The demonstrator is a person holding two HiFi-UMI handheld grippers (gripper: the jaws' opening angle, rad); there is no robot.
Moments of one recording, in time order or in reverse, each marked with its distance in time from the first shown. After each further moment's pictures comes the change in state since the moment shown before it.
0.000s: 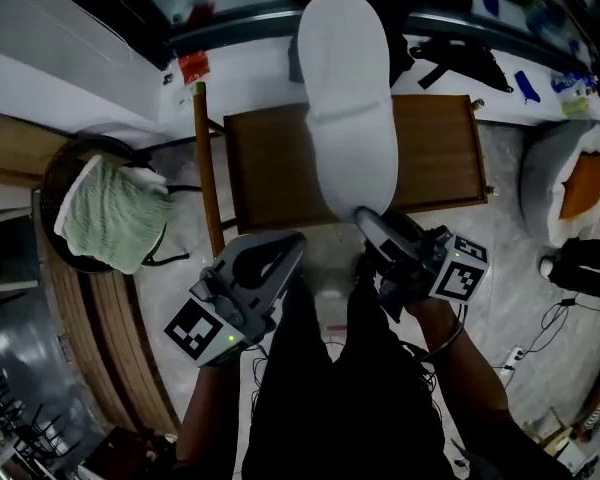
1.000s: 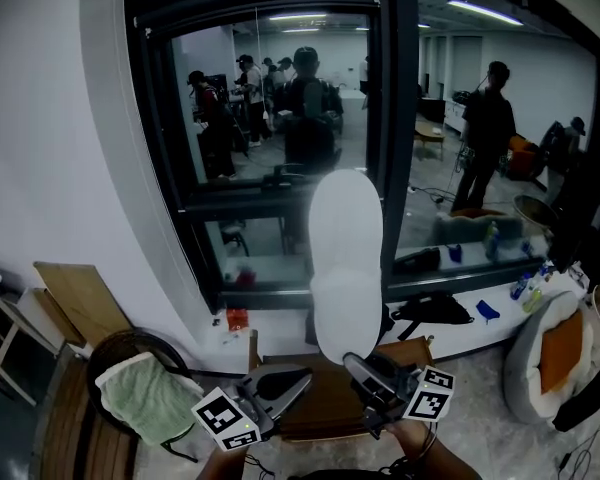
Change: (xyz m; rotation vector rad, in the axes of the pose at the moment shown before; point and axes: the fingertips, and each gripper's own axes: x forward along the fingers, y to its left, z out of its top) left arm -0.033 -0.078 0.202 0.330 -0.240 -0.146; right arm 0.029 0.245 0.120 -0.424 -0.152 0.344
